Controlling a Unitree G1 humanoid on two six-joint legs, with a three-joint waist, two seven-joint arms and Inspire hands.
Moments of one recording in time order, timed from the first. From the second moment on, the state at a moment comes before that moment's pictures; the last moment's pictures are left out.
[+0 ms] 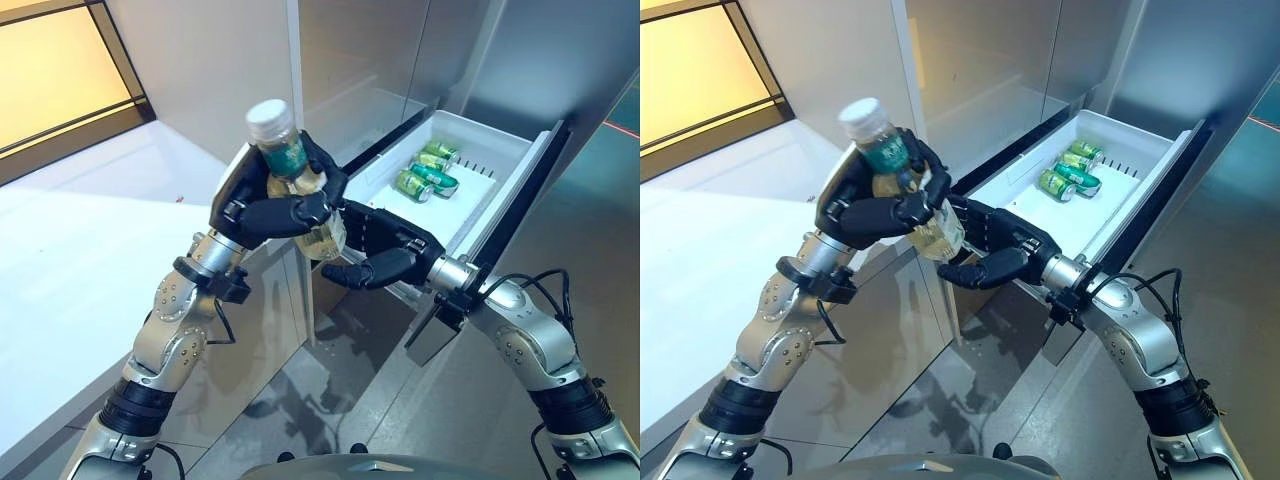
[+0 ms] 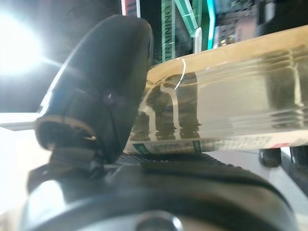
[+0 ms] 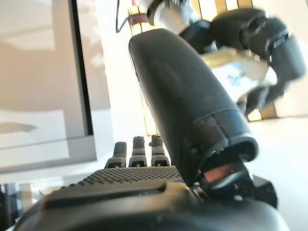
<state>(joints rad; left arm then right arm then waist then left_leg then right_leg) -0.21 0.52 -0.23 -0.30 -0.70 -0.17 -0.25 -0.24 -0.60 0.22 -0.28 0.64 0.37 0.48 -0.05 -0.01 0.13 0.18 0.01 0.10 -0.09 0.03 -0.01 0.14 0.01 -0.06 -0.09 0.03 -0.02</state>
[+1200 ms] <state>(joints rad) -0.23 0.51 -0.36 -0.16 -0.63 -0.09 -0.30 -0.27 -0.60 0.34 -0.23 0.78 0.50 0.34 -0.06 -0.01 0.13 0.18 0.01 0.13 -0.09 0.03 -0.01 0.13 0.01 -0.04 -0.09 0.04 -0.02</state>
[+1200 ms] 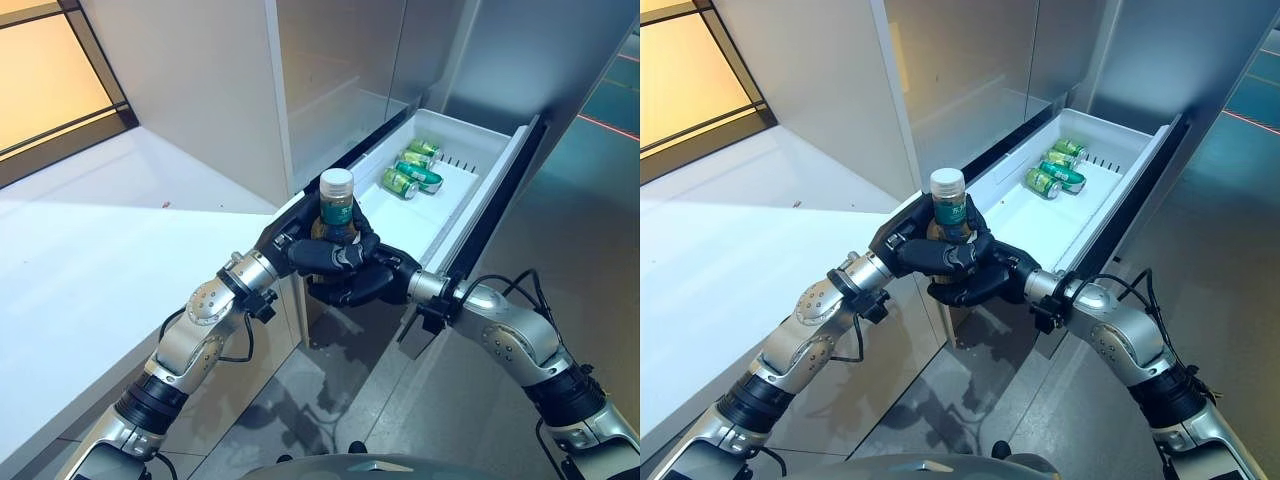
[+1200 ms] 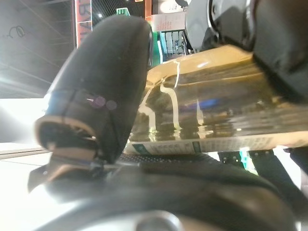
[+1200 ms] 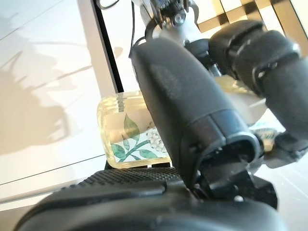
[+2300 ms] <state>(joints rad) -0.12 0.42 -0.26 -0.19 -0.58 -0.37 -0.19 -0.17 -0.57 0.10 -0.27 0.72 0.35 0.05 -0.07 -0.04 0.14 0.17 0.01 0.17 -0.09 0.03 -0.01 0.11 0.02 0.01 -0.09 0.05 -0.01</state>
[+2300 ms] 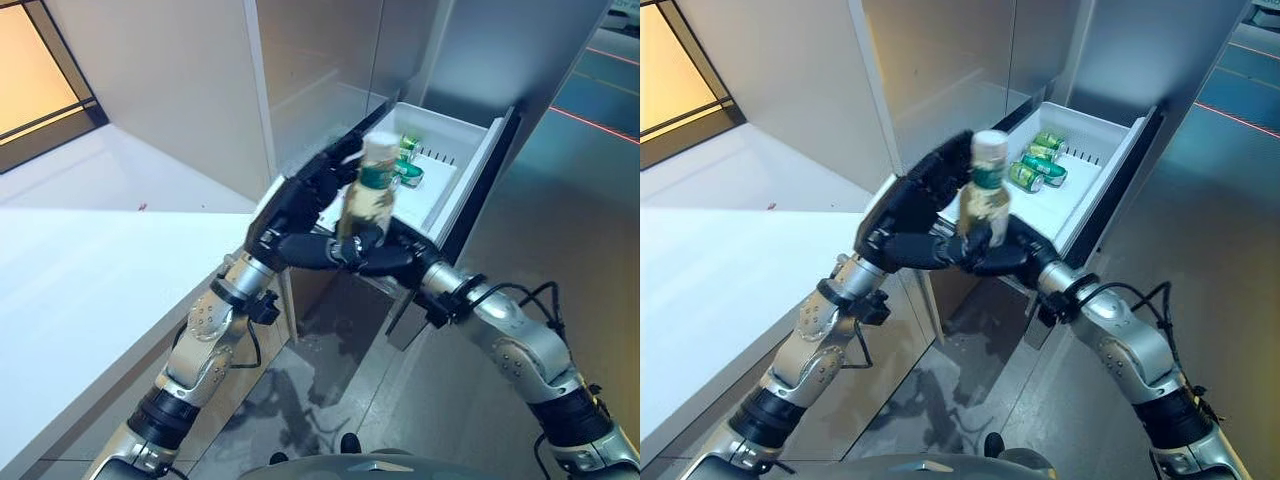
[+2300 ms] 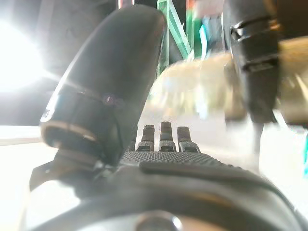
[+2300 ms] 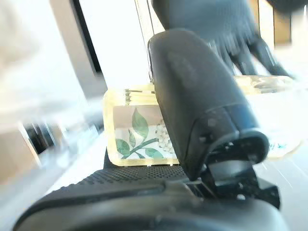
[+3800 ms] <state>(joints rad) 0.14 0.31 -0.16 0.97 -0.26 -0.03 -0.16 -0.55 -0.69 0.22 0.50 0.49 0.35 0.00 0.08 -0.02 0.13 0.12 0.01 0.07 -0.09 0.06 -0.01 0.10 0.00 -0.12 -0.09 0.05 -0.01</state>
